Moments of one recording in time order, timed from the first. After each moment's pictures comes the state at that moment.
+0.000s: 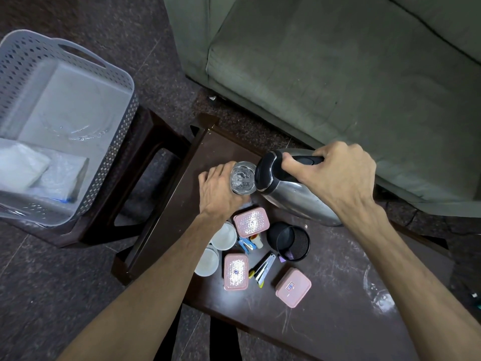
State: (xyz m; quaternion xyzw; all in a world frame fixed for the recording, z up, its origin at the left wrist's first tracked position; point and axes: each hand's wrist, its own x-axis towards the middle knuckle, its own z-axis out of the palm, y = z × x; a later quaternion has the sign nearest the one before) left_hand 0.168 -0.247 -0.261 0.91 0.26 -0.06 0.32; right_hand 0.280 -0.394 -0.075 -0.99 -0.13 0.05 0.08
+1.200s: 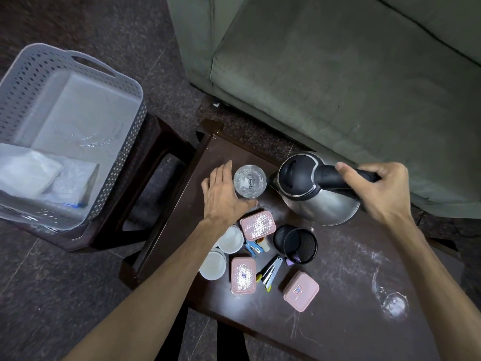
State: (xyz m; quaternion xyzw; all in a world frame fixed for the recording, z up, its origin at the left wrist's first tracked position) left_hand 0.162 -0.245 -0.248 0.90 0.28 -0.08 0.34; right_hand 0.293 -0.479 -0.095 -0.94 -0.12 0.10 0.31
